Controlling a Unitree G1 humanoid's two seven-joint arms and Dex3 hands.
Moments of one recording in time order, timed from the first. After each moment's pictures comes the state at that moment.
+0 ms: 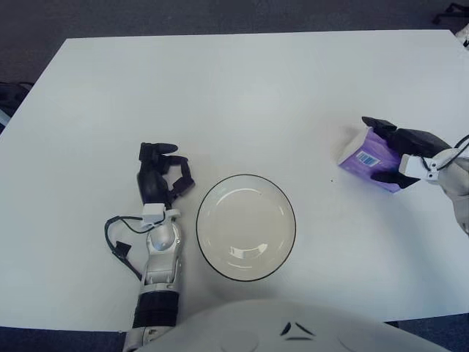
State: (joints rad) left arm 0.14 -0.10 0.08 0.06 0.10 -0.33 0.32; right arm -0.09 -0.92 0.04 -0.14 -0.50 0.07 0.39
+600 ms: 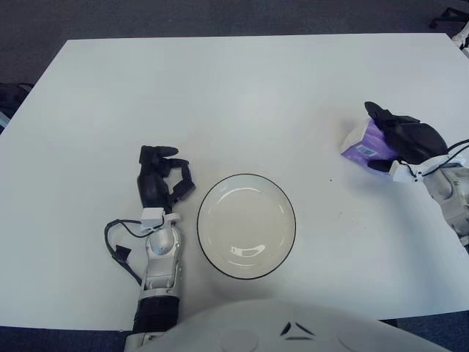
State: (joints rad) left arm 0.17 -0.11 0.08 0.04 0.09 -0.34 0.30; right arm -0.16 -0.86 0.13 0.13 -0.69 -0.16 0.00
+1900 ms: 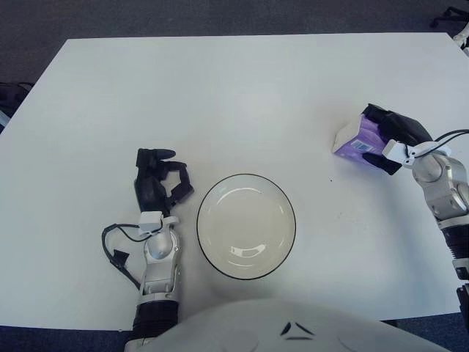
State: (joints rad) left arm 0.19 -0.12 0.09 0.02 0.09 -0.33 0.31; right arm -0.29 -0.72 0.06 0.16 -0.41 -0.04 0.22
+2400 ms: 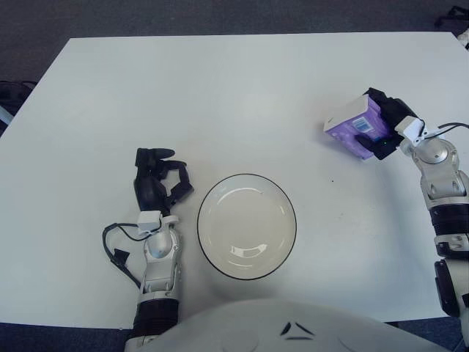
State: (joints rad) left arm 0.17 -0.12 0.10 0.04 0.08 -0.35 0.30; right arm -0.45 -0.59 -0.06 0.35 -0.08 -0.14 0.33
